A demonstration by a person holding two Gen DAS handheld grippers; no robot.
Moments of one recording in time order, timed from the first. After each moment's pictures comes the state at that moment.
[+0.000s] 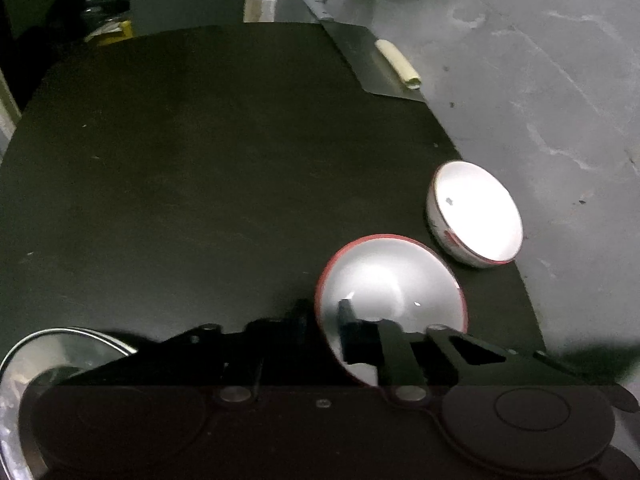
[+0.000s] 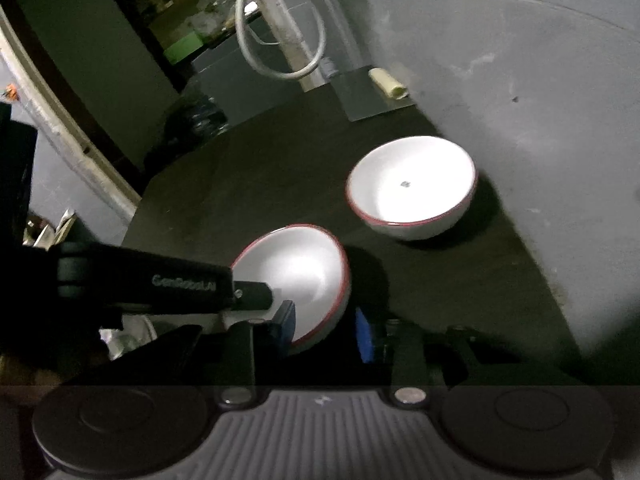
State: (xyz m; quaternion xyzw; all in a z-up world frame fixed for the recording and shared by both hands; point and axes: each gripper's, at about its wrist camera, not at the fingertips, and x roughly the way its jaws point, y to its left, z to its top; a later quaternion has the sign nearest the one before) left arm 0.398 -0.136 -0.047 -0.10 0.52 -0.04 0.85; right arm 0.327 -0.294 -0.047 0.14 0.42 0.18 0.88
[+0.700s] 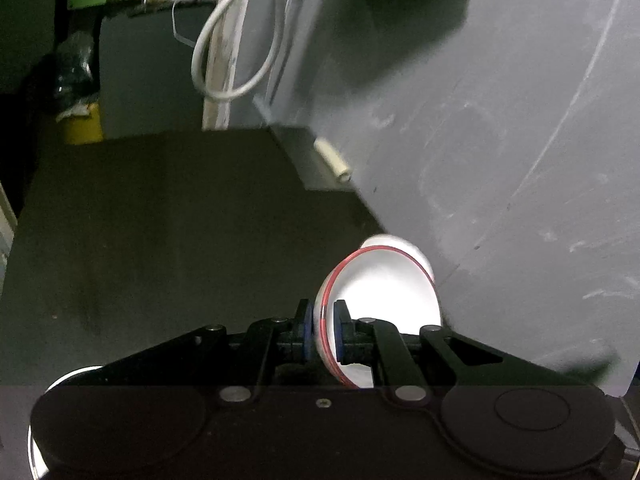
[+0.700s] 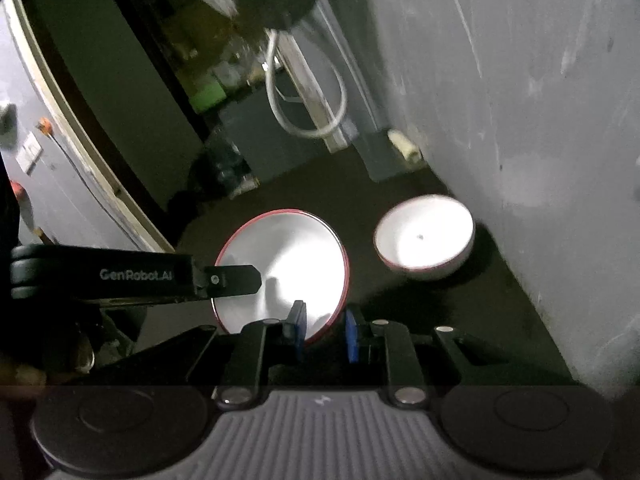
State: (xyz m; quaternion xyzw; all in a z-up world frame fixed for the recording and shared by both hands) left arm 0.336 -0.126 0.026 -0.10 0.38 -0.10 0.91; right arm 0.281 -0.308 -0.005 0.17 0.32 0.19 0.91
